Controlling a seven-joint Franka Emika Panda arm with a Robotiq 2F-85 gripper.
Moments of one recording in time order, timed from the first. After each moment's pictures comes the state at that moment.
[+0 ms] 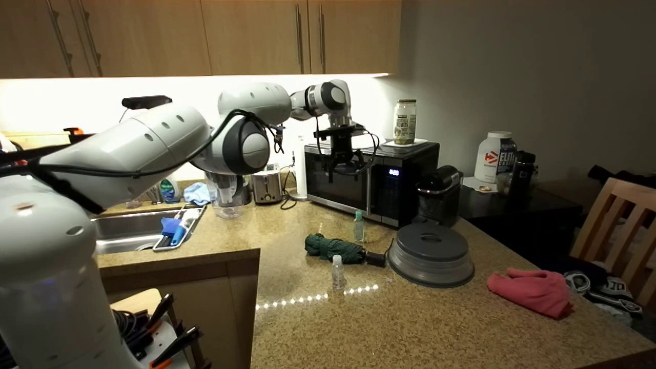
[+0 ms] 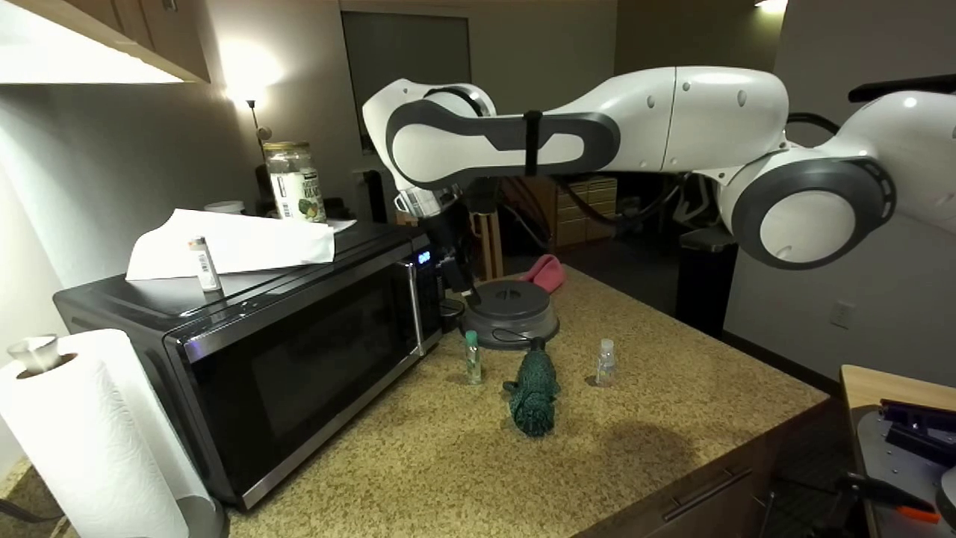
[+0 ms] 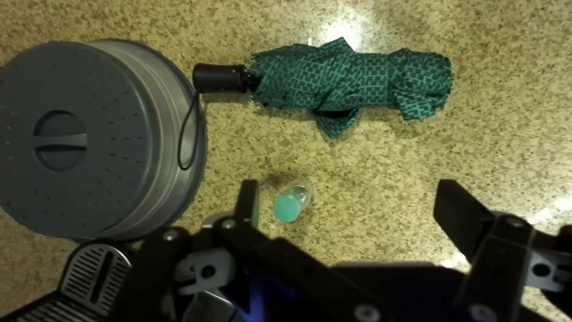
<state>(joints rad) 0.27 1.18 -0.08 -0.36 -0.18 1.26 -0.24</state>
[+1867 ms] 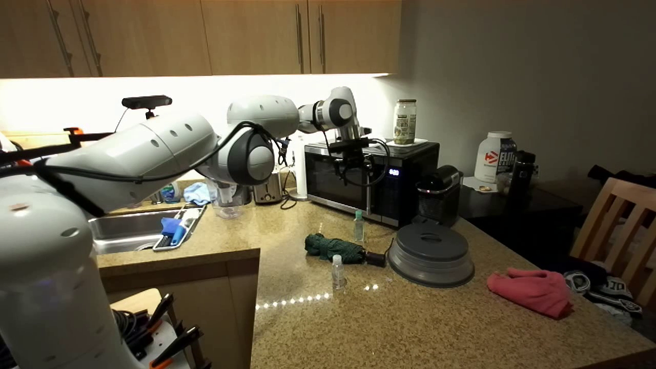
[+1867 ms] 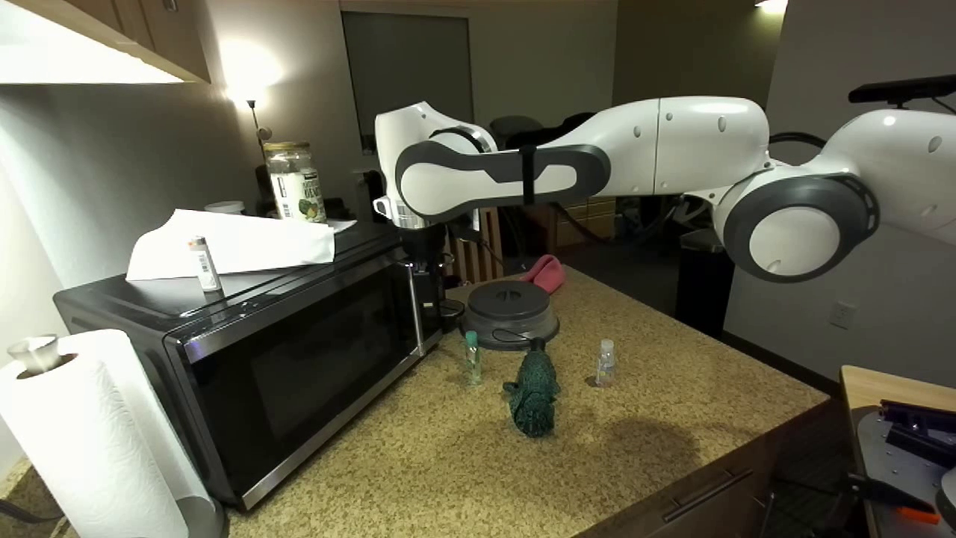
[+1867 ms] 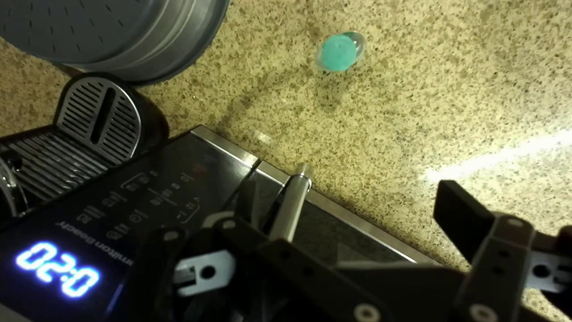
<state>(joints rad) 0.23 1.24 -0.03 -0.37 -0.17 1.66 -0.37</state>
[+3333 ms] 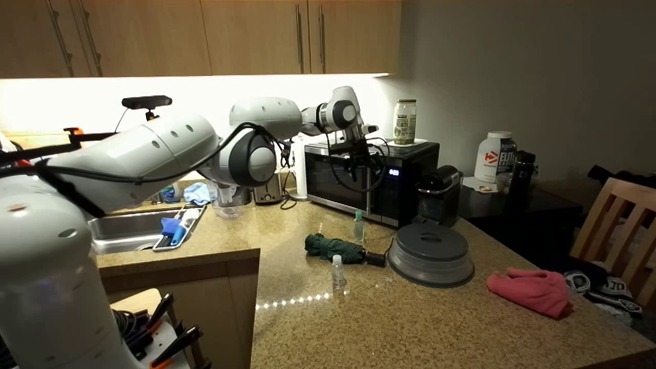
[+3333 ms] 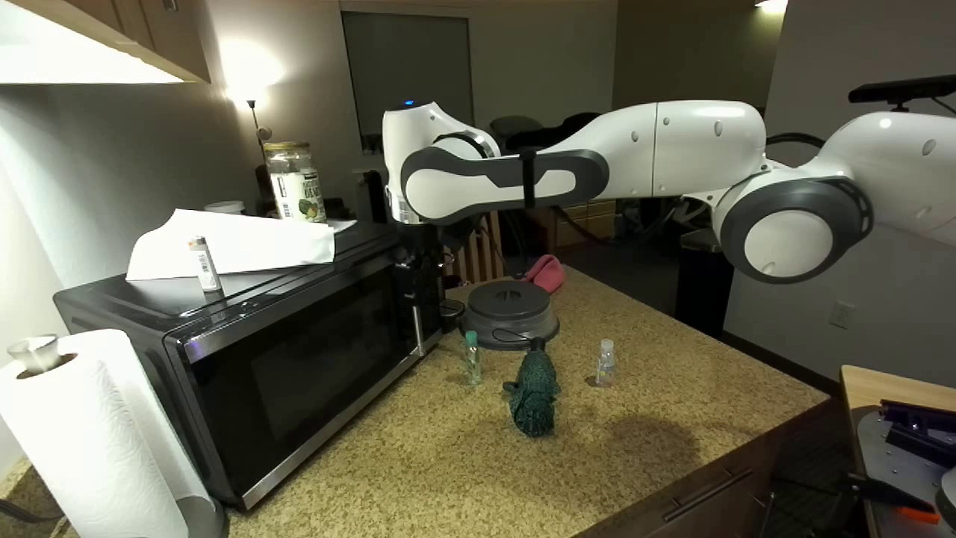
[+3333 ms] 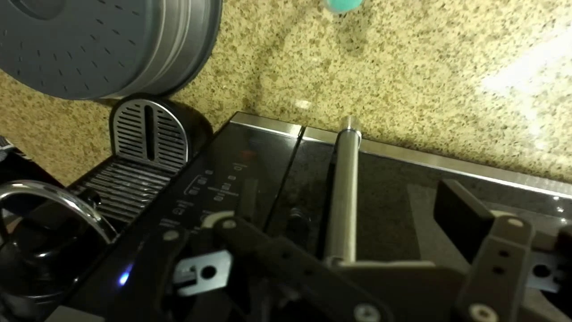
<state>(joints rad) 0.21 1.25 -0.05 -0.37 -0.17 1.79 -0.04</state>
